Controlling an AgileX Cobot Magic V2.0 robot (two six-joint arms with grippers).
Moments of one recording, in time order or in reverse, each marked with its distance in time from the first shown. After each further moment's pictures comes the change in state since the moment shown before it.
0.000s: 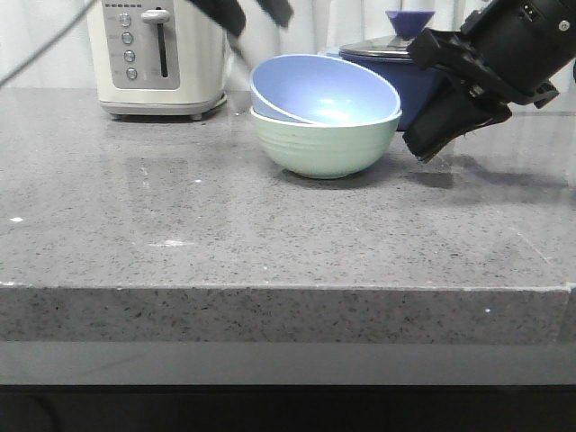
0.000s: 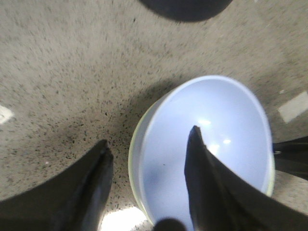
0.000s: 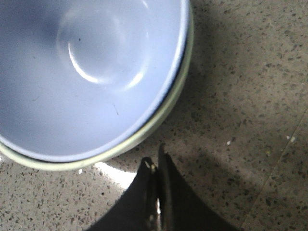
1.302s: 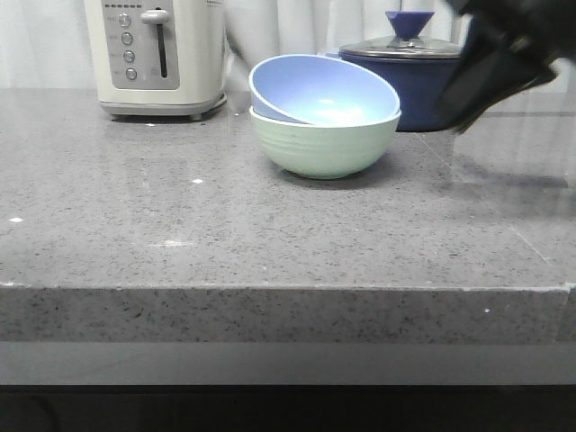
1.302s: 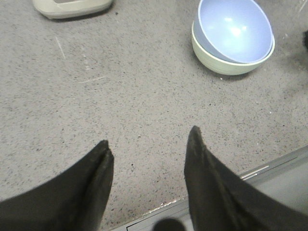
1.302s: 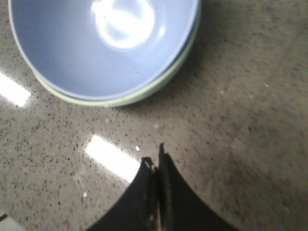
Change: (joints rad) left arm 0.000 -1.155 0.998 0.289 -0.130 -0.145; right arm 0.000 -0.201 0.000 -0.245 0.154 0.286
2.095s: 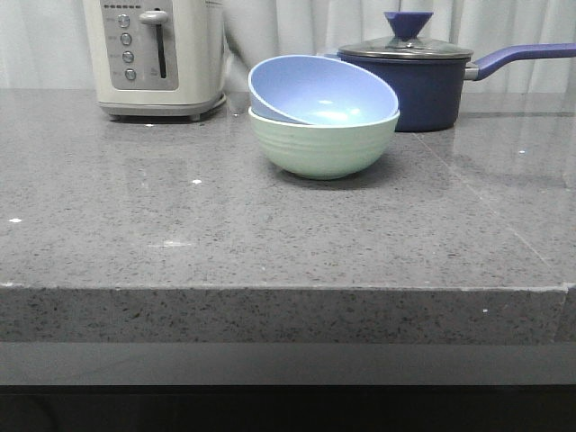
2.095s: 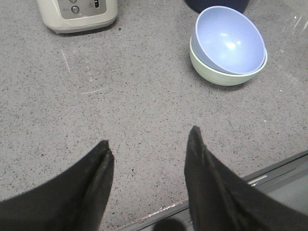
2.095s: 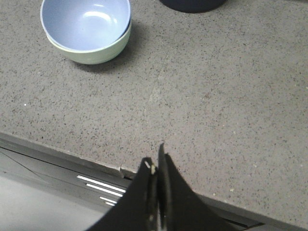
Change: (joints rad) left arm 0.000 -0.041 0.008 0.009 -0.013 -0.008; right arm 0.000 -0.872 0.246 -0.377 0.202 0.398
